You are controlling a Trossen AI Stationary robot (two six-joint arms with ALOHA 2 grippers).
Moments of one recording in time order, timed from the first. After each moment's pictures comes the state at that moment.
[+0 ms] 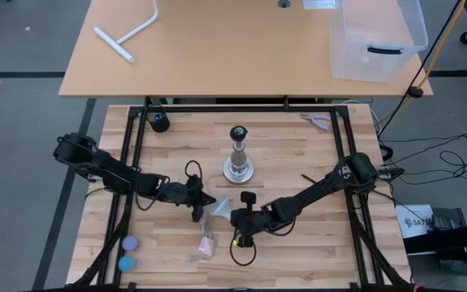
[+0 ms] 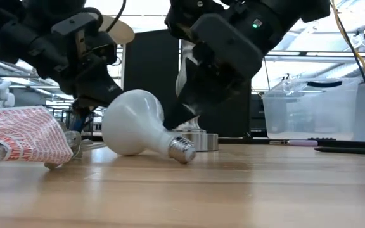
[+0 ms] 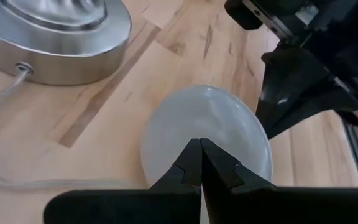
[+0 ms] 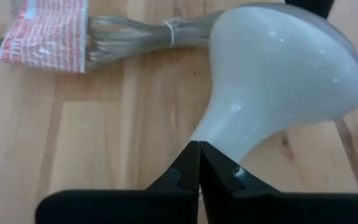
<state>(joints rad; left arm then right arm) -0.29 1.46 0.41 0.53 -0.20 -0.70 0.39 2.01 1.26 -0.13 0.37 0.32</state>
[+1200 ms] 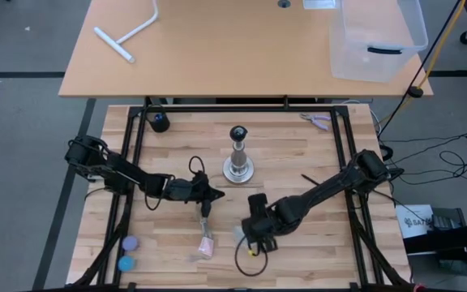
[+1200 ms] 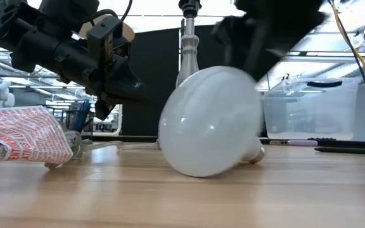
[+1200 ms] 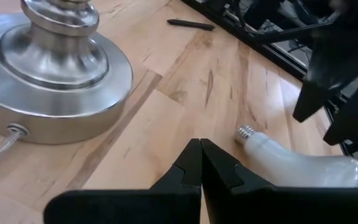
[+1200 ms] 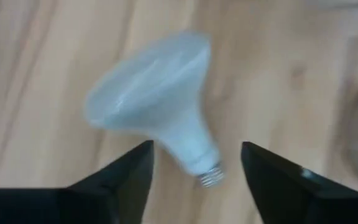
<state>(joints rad) -0.23 1.59 0.45 0.75 -0.25 -0.64 0.43 1.92 1.48 -0.78 0.18 0.18</state>
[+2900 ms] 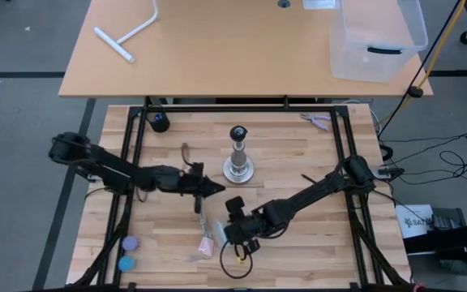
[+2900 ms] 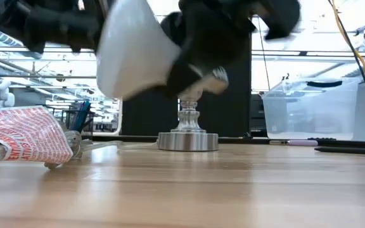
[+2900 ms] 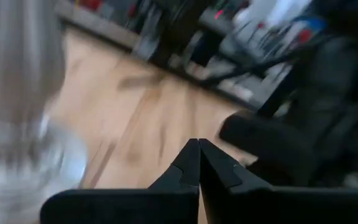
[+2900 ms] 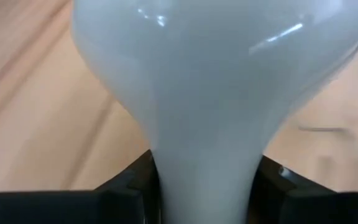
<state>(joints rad) -0.18 1.38 0.45 0.82 -0.11 -0.44 0.40 2.05 1.57 -0.50 0.27 -0.13</state>
